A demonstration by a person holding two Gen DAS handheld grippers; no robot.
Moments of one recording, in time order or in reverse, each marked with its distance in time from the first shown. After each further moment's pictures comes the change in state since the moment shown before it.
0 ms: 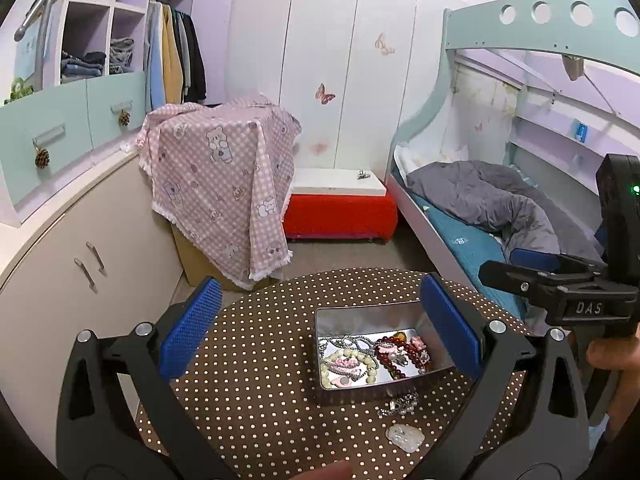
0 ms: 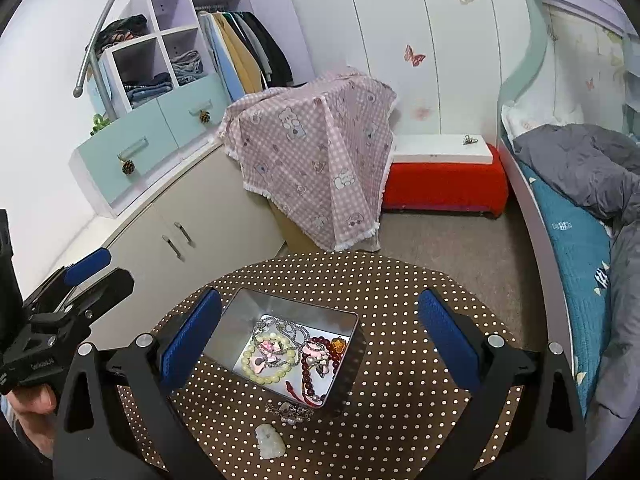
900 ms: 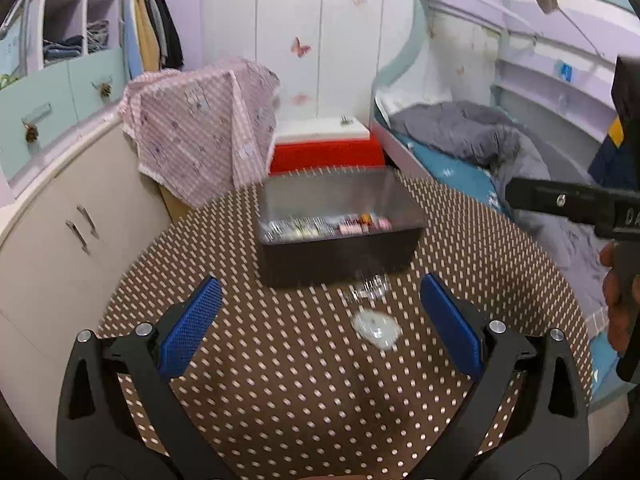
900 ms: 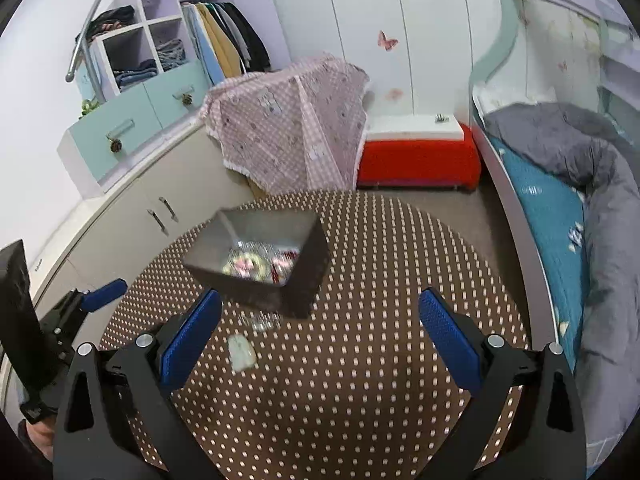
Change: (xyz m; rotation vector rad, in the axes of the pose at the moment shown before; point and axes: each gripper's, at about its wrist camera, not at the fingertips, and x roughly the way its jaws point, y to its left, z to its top) left arm -0.003 -0.054 -0.105 0.099 0.167 -0.016; right arm -0.040 -0.019 -0.086 0.039 0.052 -0.072
